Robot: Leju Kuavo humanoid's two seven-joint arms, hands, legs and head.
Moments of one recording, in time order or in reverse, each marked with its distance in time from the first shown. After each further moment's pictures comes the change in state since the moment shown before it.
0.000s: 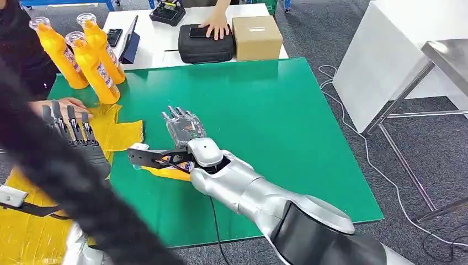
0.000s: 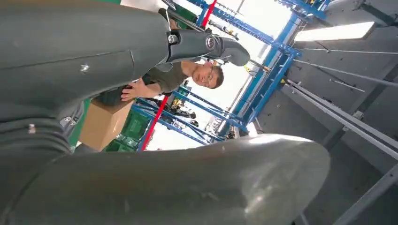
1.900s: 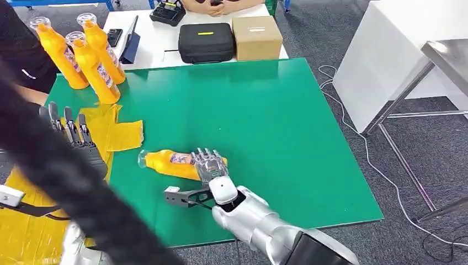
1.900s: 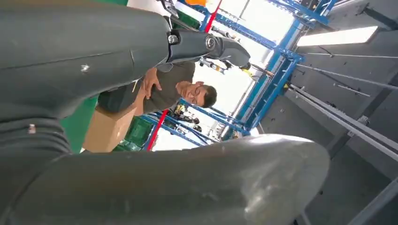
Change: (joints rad) left arm 0.008 -0.002 0.035 0.000 -0.014 -0.008 0.022; right arm 0.274 -0.047 -0.227 0.039 0.486 0.076 0.041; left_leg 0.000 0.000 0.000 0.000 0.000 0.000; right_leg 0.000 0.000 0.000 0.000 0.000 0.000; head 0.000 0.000
